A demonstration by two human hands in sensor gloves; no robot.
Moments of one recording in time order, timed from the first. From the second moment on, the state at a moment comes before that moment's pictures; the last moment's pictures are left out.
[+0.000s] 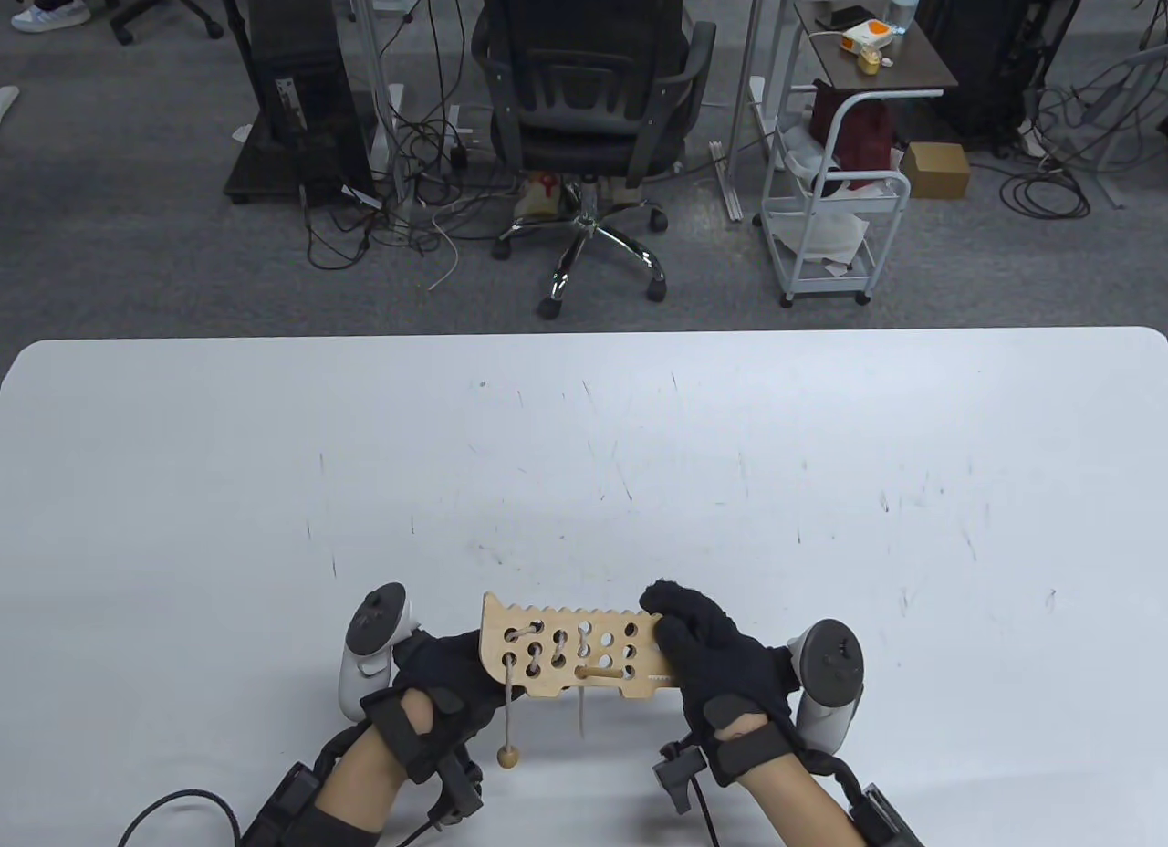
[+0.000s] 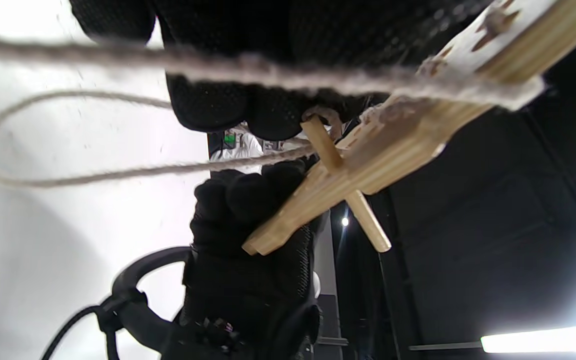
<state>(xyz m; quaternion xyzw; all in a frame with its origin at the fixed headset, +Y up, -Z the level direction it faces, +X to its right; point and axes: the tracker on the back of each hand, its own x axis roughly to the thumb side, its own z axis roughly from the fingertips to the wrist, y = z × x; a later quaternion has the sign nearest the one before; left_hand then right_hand) -0.183 -0.746 -0.305 -0.26 -0.24 0.71 0.61 0.118 -0.730 -0.282 0.12 -0.04 0.69 0.72</state>
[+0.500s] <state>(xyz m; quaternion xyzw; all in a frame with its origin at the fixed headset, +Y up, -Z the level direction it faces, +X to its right) -0.177 -0.751 -0.303 -0.30 -0.25 0.76 0.53 0.116 -0.726 -0.280 0.14 -0.07 0.72 0.68</state>
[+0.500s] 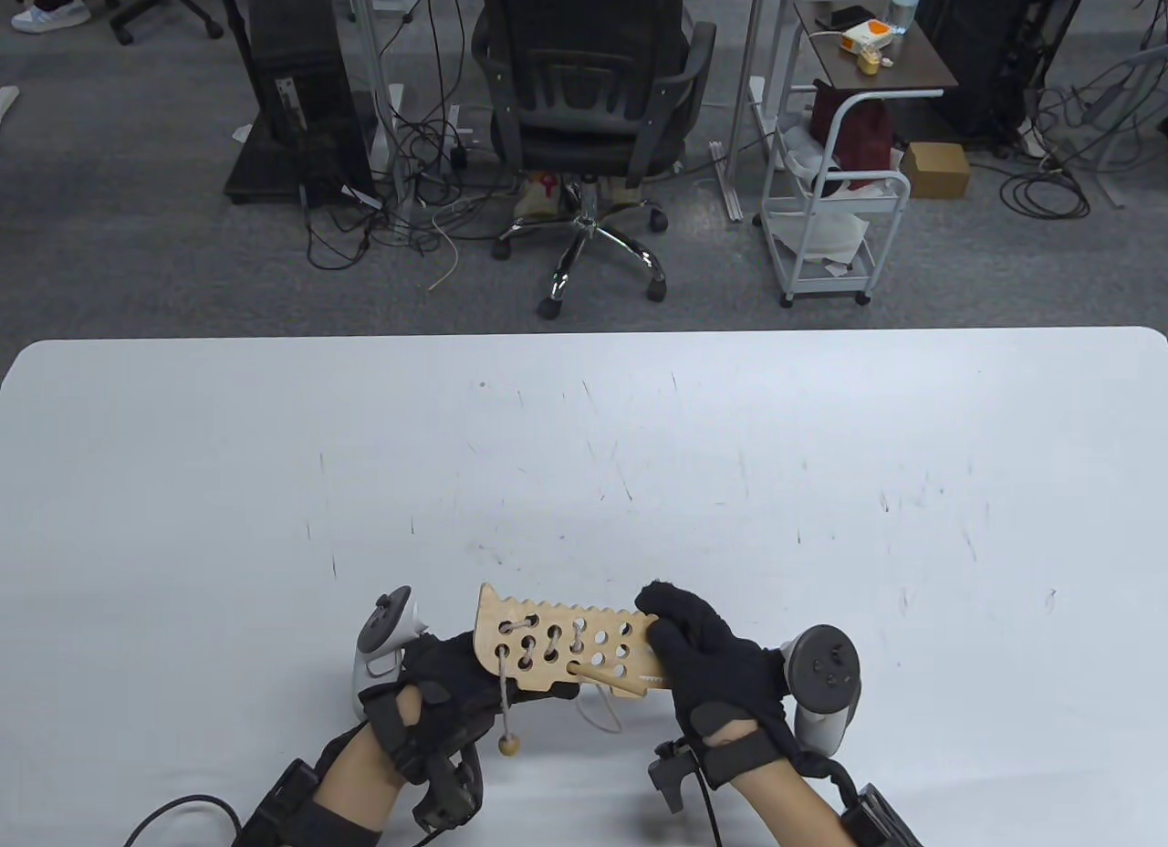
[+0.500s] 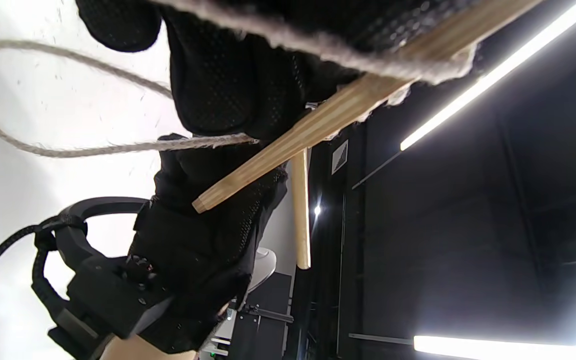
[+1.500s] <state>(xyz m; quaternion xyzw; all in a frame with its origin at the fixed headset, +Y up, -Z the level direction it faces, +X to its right) -0.222 -0.729 -0.306 -0.08 -0.17 0.72 0.67 0.130 -0.734 -0.288 0.07 -0.06 0.72 0.68</state>
